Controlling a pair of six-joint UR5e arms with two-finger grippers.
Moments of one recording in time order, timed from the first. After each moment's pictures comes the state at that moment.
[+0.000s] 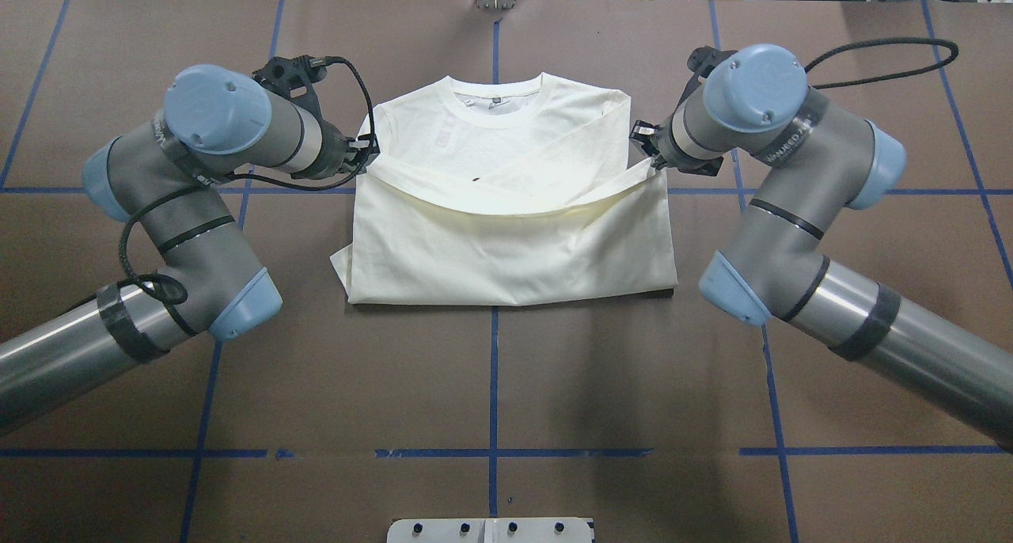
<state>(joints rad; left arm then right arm) -0.75 -2.19 -1.38 -2.16 -1.76 -1.30 0.79 -0.93 1.42 -1.32 1.79 1.43</state>
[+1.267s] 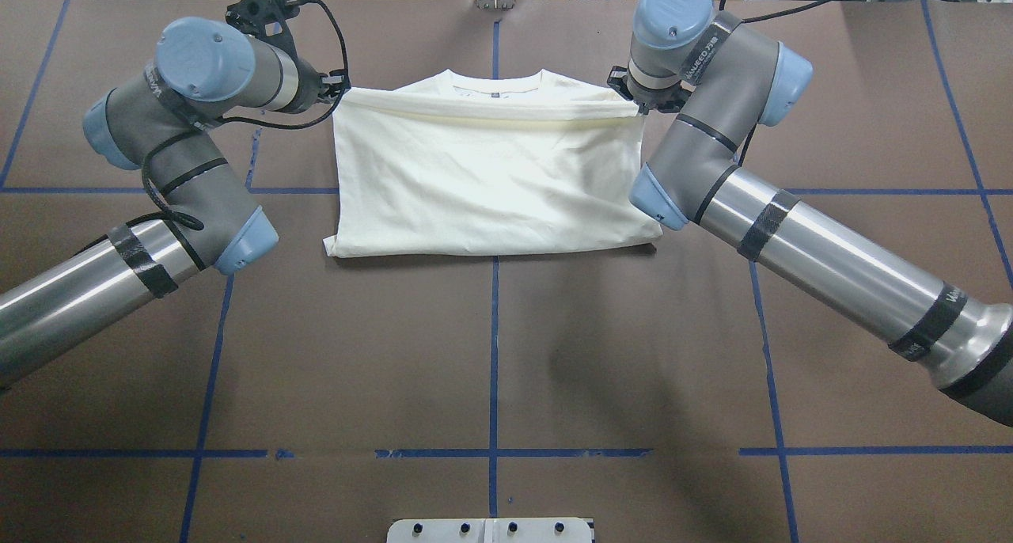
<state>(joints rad) -0.82 -2.22 -1.29 -2.21 -1.70 -1.25 0.82 -0.75 1.13 -1.31 1.75 1.37</state>
